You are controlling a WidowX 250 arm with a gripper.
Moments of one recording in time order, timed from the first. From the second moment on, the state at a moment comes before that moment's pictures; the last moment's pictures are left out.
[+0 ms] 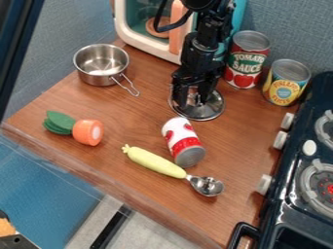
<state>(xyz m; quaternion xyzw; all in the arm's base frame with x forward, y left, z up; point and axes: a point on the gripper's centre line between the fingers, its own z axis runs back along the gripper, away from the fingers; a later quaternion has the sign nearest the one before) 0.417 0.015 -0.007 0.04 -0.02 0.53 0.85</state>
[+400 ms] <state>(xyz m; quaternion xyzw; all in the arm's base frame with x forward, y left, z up) 0.415 0.011 -0.005 0.02 -0.02 0.53 0.85</state>
